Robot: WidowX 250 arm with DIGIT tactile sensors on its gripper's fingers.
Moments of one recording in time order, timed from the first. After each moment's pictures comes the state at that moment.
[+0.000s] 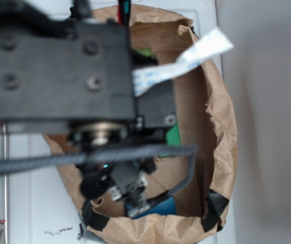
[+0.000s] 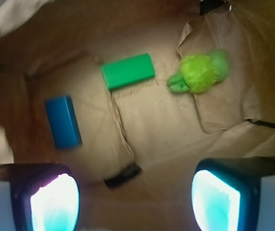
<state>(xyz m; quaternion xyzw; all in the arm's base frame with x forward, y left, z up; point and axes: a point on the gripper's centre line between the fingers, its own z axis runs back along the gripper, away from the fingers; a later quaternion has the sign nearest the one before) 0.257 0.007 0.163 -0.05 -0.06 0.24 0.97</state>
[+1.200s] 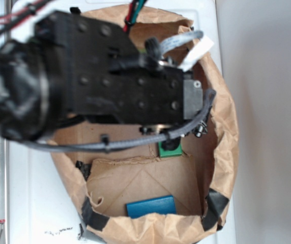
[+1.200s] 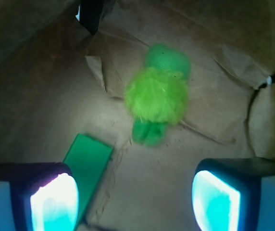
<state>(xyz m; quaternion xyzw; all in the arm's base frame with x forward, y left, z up) 0.294 0.032 0.082 0.02 -0.11 0.55 0.82</state>
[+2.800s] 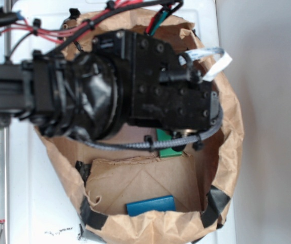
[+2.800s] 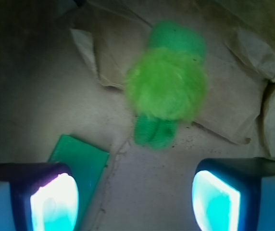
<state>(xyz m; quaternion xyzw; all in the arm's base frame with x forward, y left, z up) 0.296 0.044 0.064 0.03 -0.06 0.60 0.80</state>
